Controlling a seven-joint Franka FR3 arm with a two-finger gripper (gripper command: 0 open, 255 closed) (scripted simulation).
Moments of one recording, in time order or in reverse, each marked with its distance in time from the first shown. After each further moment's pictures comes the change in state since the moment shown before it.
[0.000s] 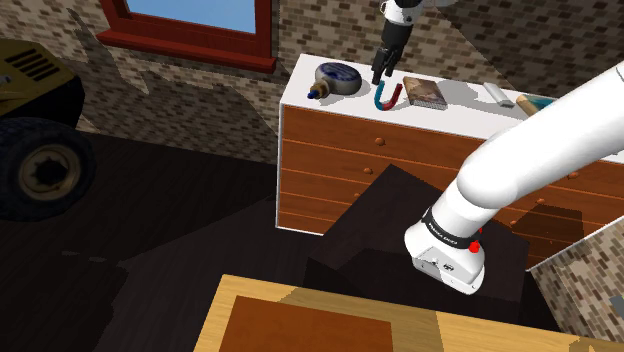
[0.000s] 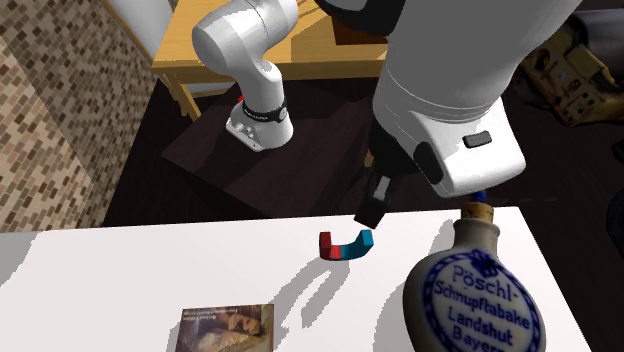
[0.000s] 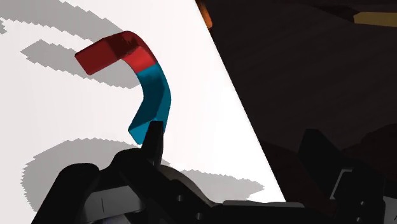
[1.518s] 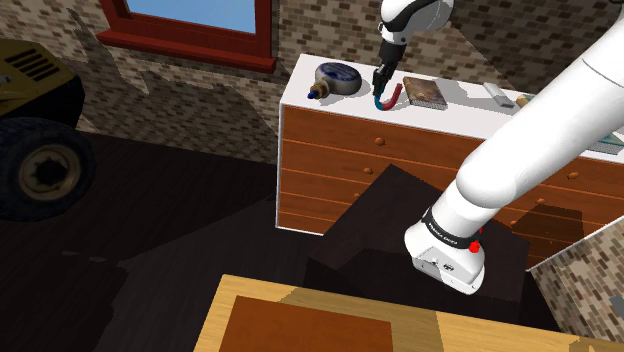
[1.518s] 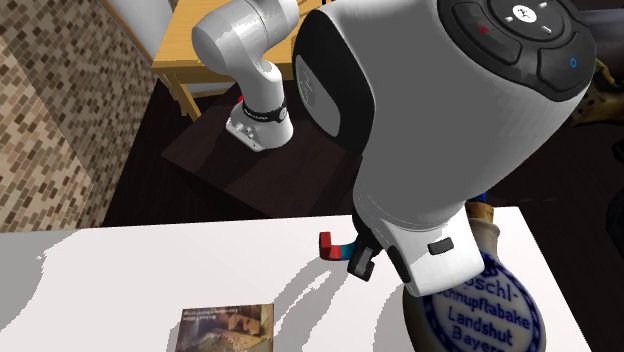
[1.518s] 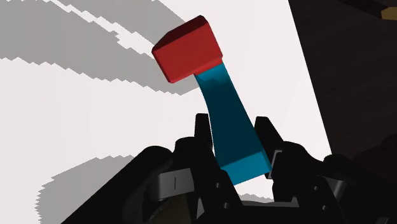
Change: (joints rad) arm -0.015 0.203 -0.095 0.029 0.045 0.189 -0.138
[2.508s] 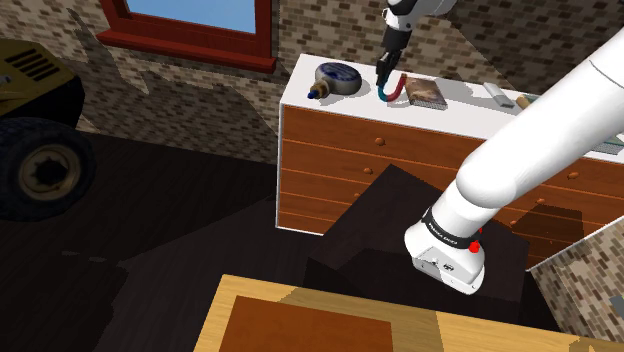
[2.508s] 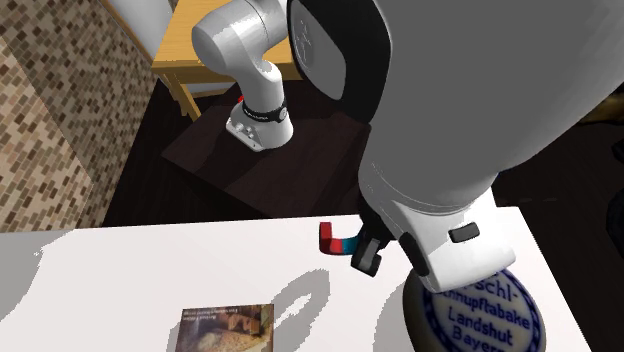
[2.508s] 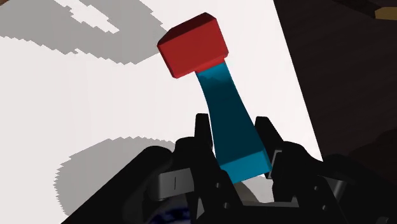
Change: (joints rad) arm -0.001 -0.044 0.009 0.055 -0.012 -0.097 0.009
